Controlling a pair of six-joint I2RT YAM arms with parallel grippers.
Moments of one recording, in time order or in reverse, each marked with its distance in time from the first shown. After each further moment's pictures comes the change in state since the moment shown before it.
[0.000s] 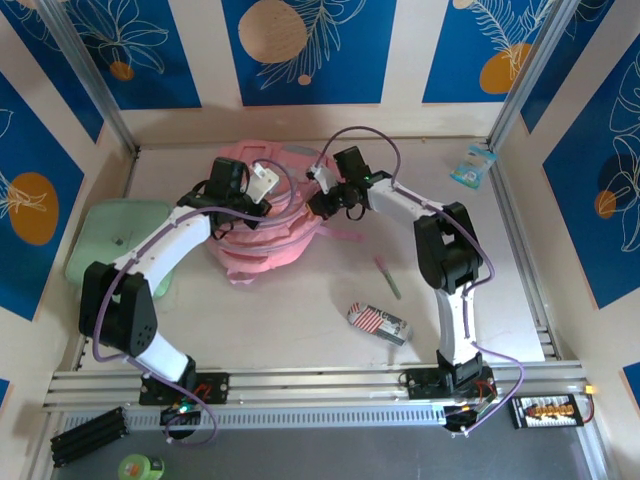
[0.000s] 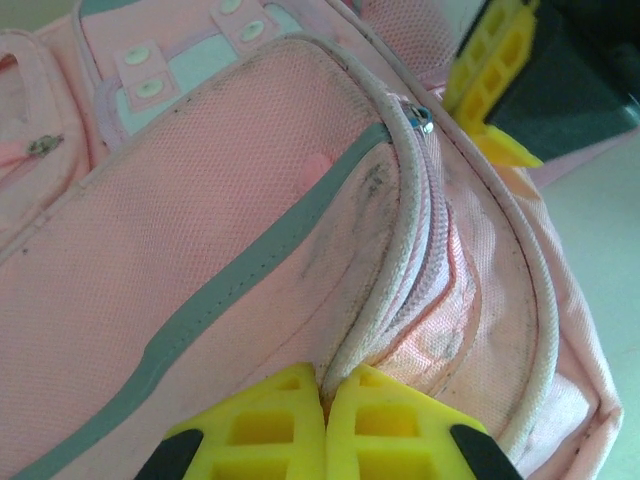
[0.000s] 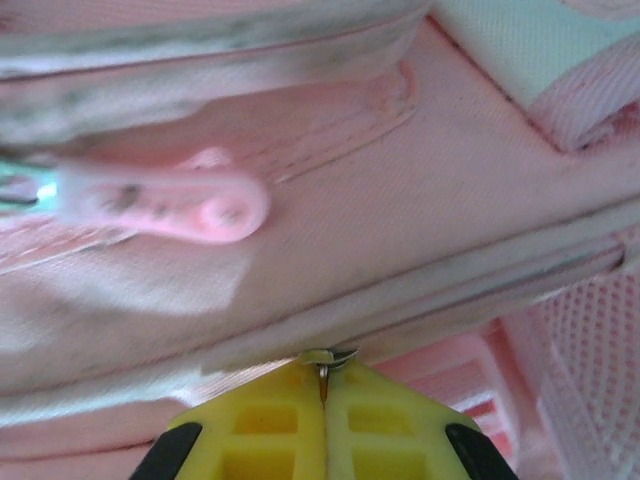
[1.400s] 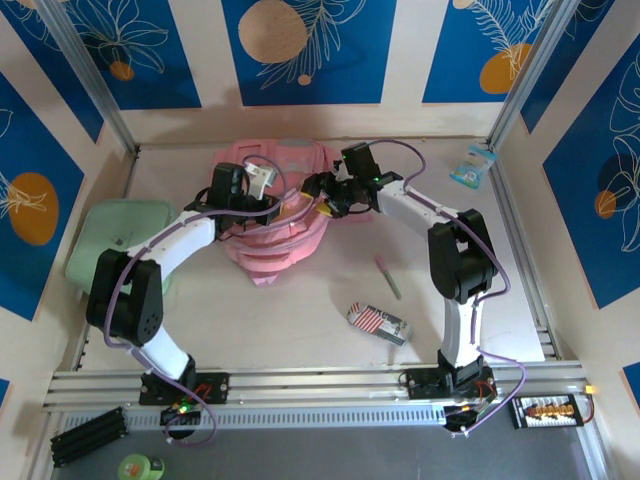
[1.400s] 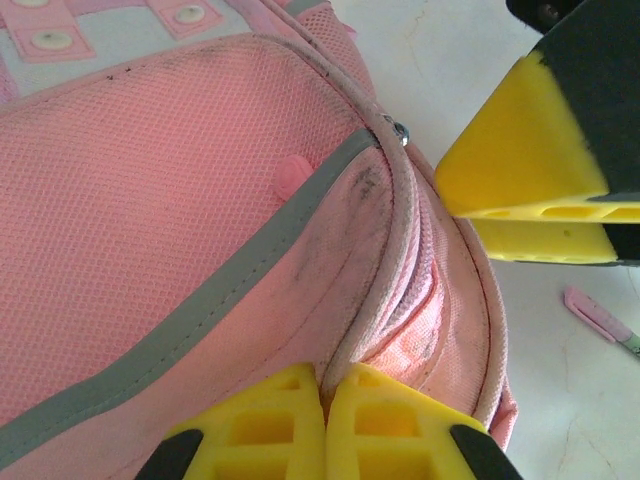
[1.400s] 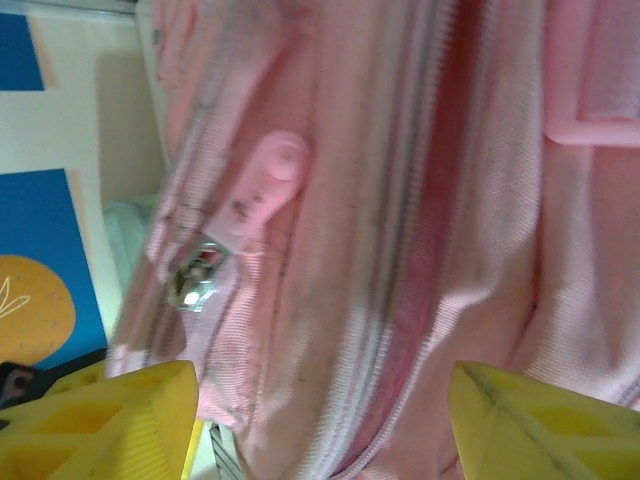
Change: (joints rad) left arm 0.027 0.058 -0.103 0.284 0.225 -0.378; right arm -0.008 -0.099 -0.062 0.071 -0.046 1.126
